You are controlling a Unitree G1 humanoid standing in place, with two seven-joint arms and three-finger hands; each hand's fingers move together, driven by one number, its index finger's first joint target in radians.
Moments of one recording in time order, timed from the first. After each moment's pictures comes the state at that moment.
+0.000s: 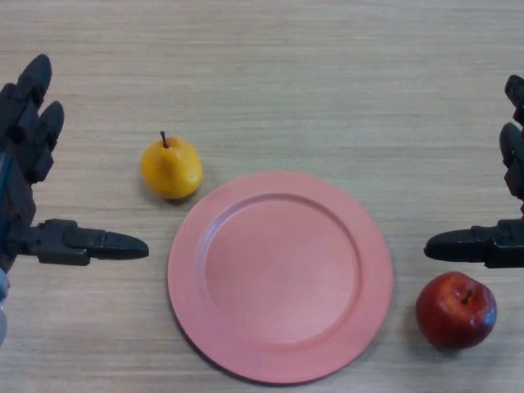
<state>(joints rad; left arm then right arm) -0.10 0.32 0.25 -0.33 -0.17 0.27 -0.17 -0.08 -0.28 -0.18 -0.49 0.32 0.56 0.05</state>
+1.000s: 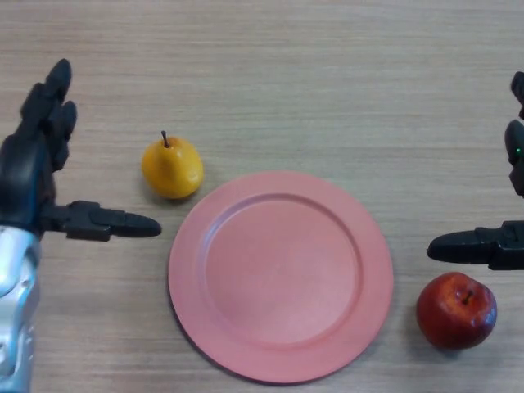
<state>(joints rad) -0.32 0.33 0.12 0.22 -0.05 -0.07 -0.08 -0.07 -0.28 -0.19 -0.54 0.32 0.58 0.02</state>
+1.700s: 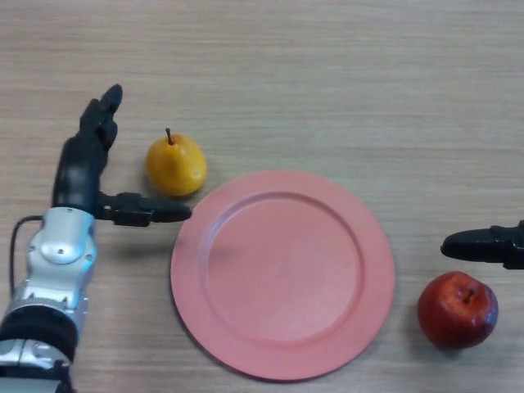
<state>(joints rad) -0.68 0.26 0.05 1.10 0.06 -0.44 0.05 -0.05 -0.28 -0.22 -0.56 0.28 0.58 0.03</state>
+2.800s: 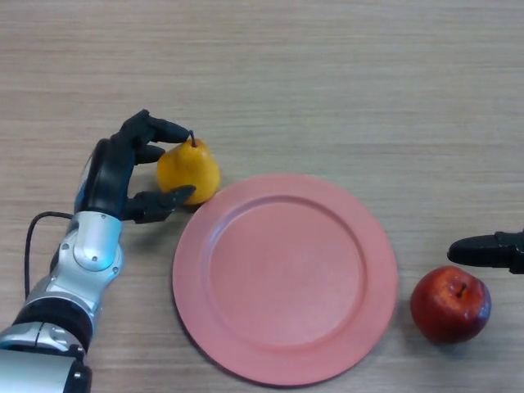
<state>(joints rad) -0.76 0.26 0.01 1.28 0.34 -0.60 0.26 -0.05 -0.29 -0.23 -0.52 0.21 0.58 0.06</state>
